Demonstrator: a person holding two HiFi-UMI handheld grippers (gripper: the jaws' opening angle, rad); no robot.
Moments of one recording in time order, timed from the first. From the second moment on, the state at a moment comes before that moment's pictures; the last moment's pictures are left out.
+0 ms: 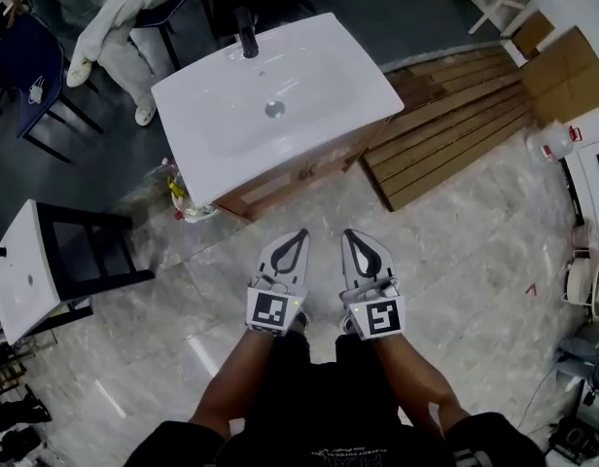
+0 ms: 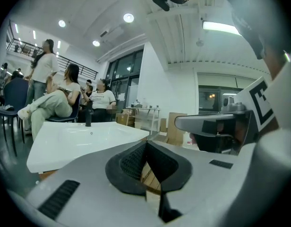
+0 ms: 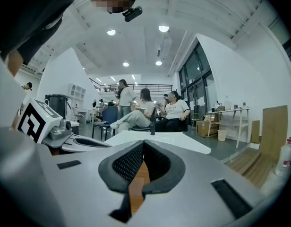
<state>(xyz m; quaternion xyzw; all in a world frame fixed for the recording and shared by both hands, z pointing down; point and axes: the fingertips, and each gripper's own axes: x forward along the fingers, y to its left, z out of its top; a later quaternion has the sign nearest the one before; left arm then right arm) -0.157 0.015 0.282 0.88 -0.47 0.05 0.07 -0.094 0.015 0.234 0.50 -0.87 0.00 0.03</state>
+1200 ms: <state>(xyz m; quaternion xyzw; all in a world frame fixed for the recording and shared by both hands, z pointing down) -0.131 -0.132 0.577 0.75 -0.65 0.09 0.09 -0.053 -0.098 0.492 0.39 -0.92 0.03 0.02</state>
